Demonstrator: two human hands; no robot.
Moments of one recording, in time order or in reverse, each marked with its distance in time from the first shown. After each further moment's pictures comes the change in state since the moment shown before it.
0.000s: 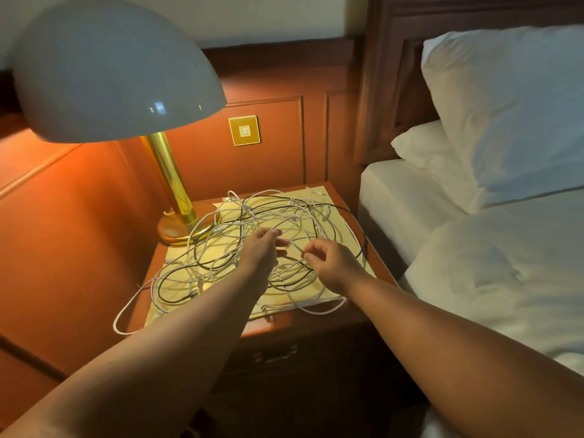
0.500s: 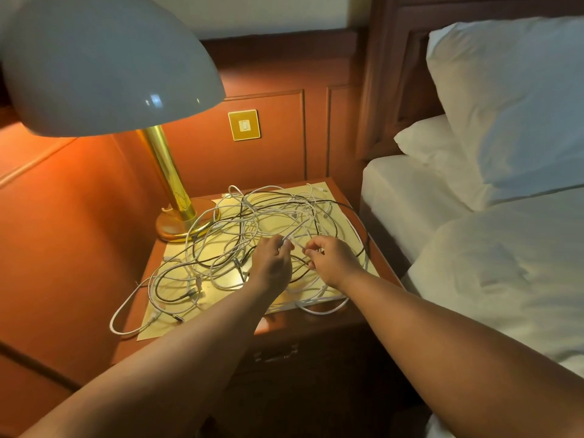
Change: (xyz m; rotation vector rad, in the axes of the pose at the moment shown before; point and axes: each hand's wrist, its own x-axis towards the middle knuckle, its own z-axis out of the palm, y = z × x) left_hand 0.010 -0.031 0.008 0.584 -0.002 0.333; right_hand 0.021 0.011 0.013 0.011 0.064 0.098
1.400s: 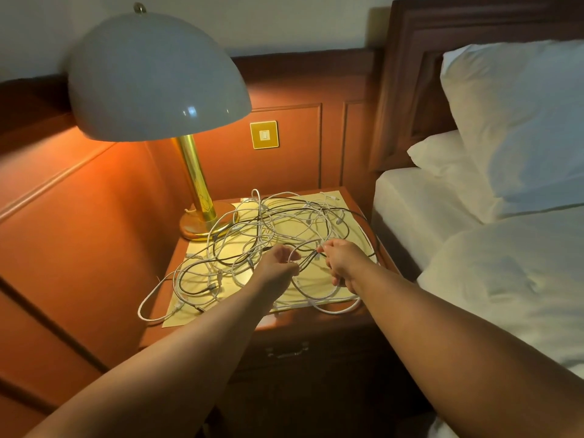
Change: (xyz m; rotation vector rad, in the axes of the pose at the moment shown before) left_hand -0.037 0.007 -0.036 -0.397 -0.124 -0.288; right_hand -0.003 -0.029 0.000 0.417 -0.067 0.473
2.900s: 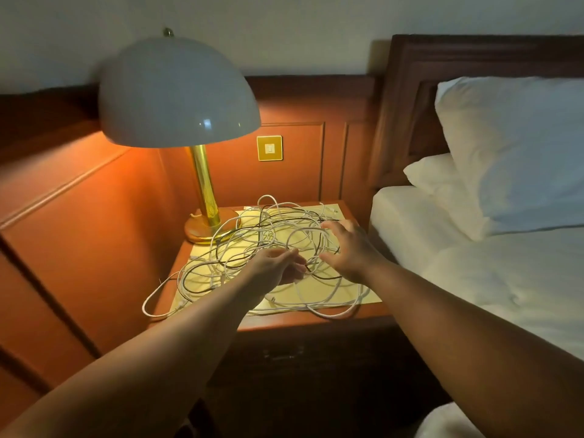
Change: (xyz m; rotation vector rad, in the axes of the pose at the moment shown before) left_hand -0.025 0.022 -0.025 -0.117 -0.192 0.055; right_hand -0.041 -0.025 -0.036 -0.837 0.079 -0.654
